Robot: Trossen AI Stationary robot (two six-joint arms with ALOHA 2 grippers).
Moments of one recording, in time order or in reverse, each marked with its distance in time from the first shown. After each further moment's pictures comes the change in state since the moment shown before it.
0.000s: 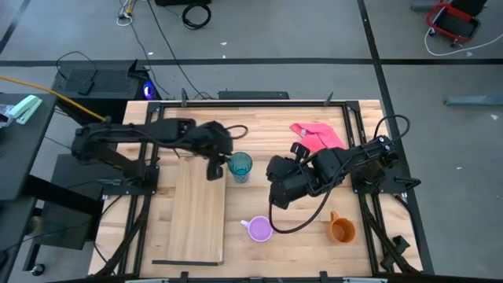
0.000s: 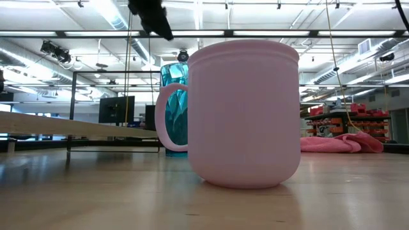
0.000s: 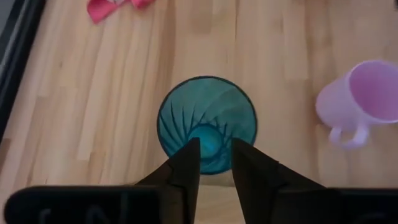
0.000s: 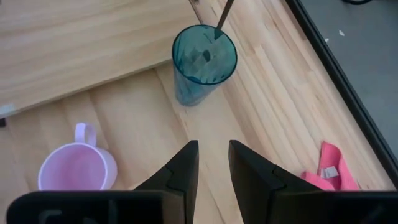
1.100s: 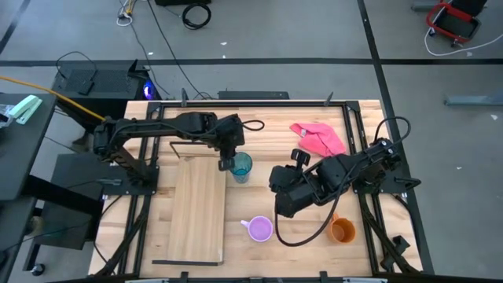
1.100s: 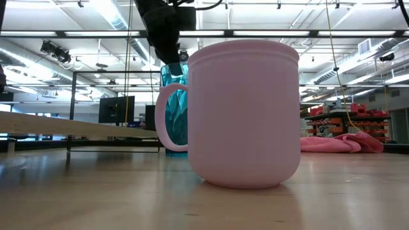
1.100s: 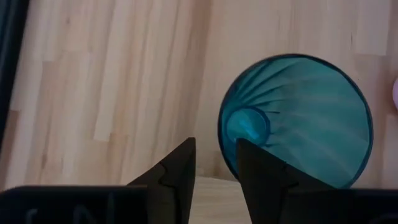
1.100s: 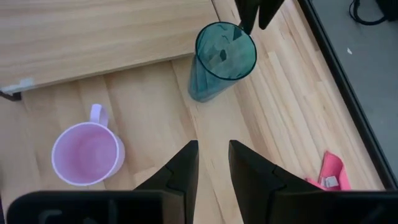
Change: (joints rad) left arm 0.127 0.200 0.067 -0.049 0.007 0.065; right arm 0.062 0.000 0.000 0.000 0.000 -0.055
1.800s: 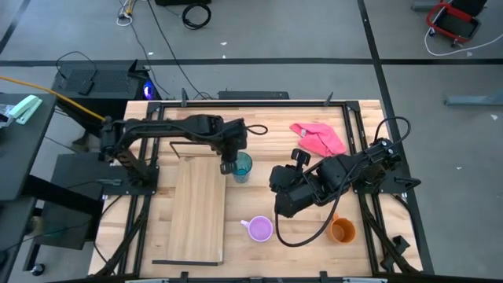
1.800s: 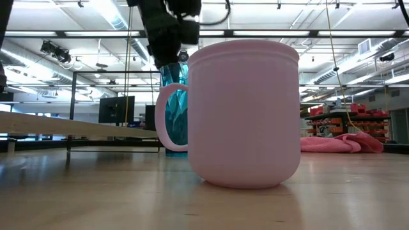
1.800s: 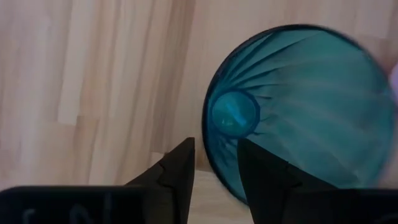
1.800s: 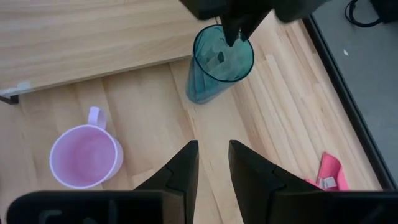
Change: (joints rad) left arm 0.000 0.075 0.000 -0.029 0.061 -0.049; right arm 0.001 0.000 0.000 0.000 0.015 0.003
